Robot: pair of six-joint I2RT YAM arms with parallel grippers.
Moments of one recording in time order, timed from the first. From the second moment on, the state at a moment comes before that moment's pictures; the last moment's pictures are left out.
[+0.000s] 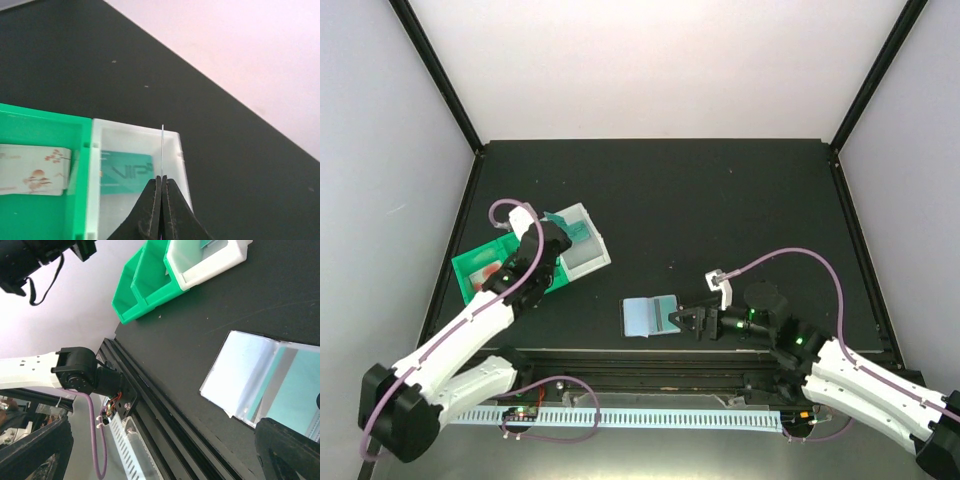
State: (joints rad) left arm -0.51 0.91 0.64 -0.22 -0.56 -0.88; right arm 0.87 0.59 0.28 -0.05 -0.40 0.79
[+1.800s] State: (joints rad) left arm -0.42 1.54 0.78 0.00 -0.58 -0.94; right arm 0.87 0.52 0.30 -0.19 -0.32 0.79
